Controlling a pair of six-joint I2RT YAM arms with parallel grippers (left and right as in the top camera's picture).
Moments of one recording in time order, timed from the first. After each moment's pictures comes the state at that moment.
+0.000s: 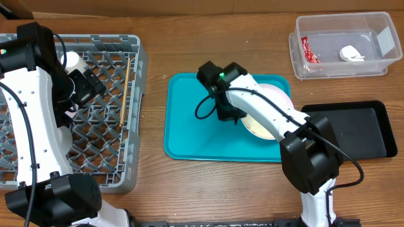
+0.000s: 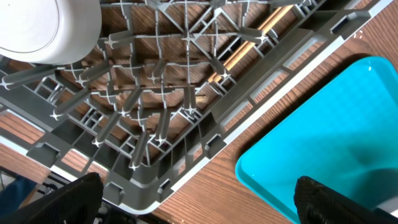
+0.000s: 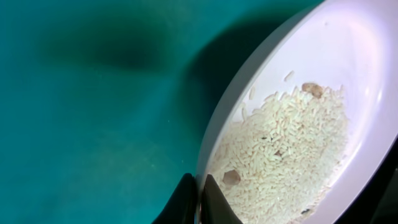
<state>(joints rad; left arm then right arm) 0.29 1.75 1.91 -1.66 0.06 -0.46 0.63 2.09 1.72 -1.28 0.30 0.52</state>
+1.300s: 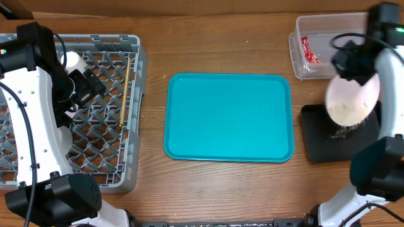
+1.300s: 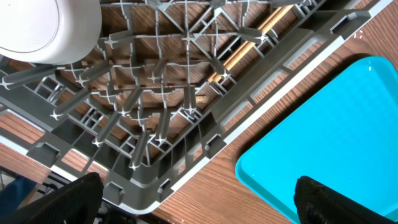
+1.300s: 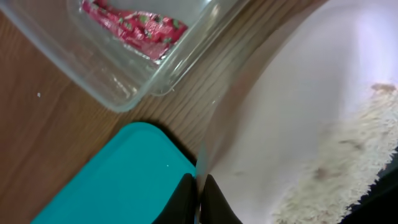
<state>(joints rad) 0.29 1.75 1.91 -1.66 0.06 -0.46 -0.24 1.89 1.87 -1.27 -0.09 0.59</state>
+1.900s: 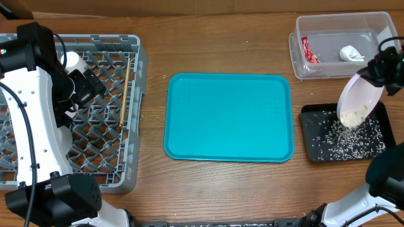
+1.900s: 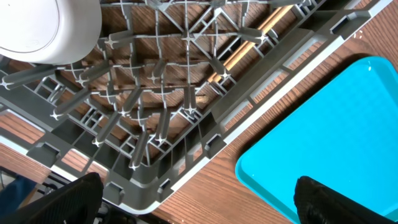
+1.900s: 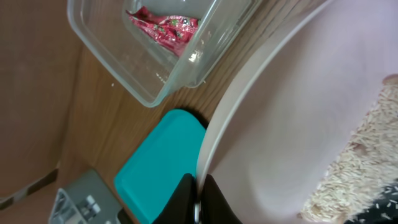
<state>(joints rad) 0.29 1.75 1.91 -1.66 0.06 -0.46 -0.52 1.89 1.87 -1.30 -0.52 0.44</state>
